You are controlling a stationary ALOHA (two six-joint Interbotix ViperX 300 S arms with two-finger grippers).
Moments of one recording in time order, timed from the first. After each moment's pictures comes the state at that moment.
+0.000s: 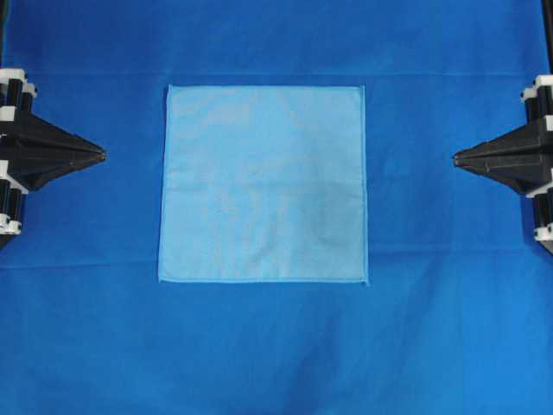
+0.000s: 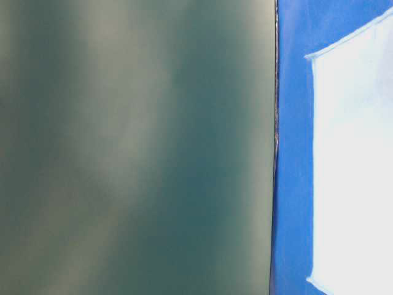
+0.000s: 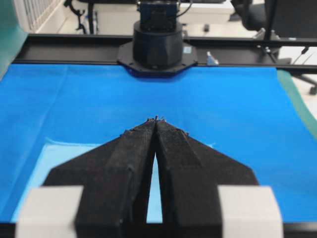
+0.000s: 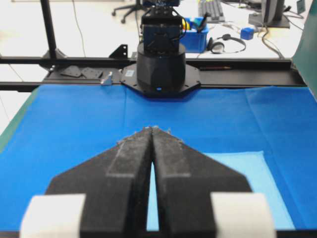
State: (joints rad) left arm 0.00 -0.97 1.18 0.00 -0.29 0.00; right arm 0.00 -0.97 1.19 0.00 -0.29 0.00
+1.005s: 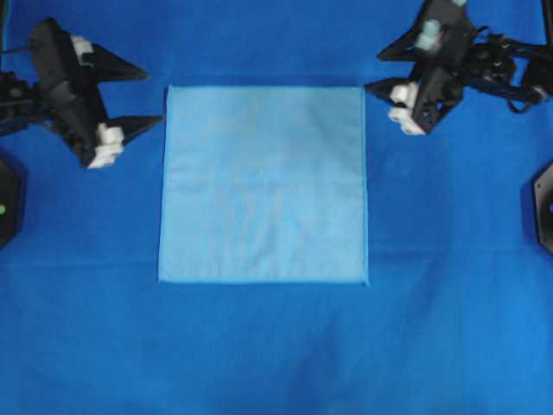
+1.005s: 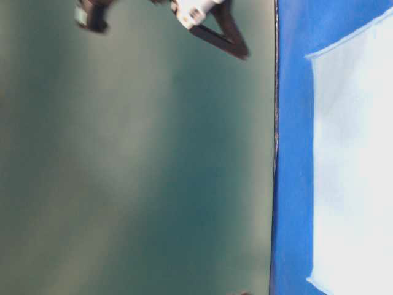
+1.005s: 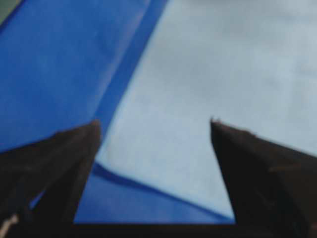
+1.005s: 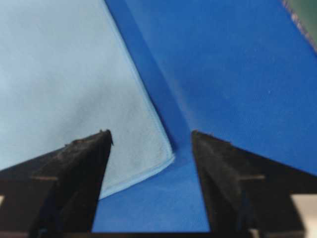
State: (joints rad) left arm 0.40 -0.39 1.16 -0.02 -0.33 0.10; right arm -0.48 -0.20 0.87 -0.05 -0.01 0.00
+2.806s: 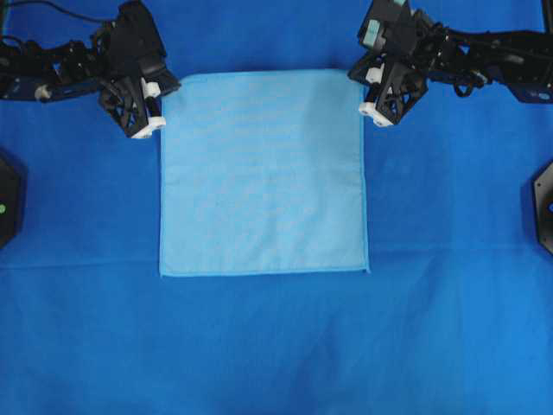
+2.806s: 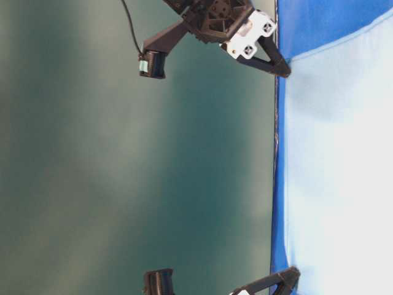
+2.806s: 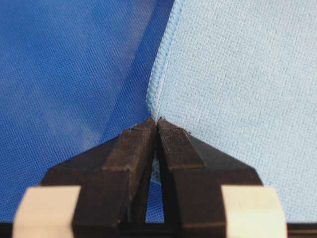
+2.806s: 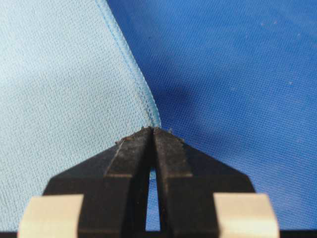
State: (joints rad) left arm 0.53 -0.06 0.96 -0.02 -0.13 0.20; right arm -0.52 0.02 0.77 -0.09 0.02 0.00
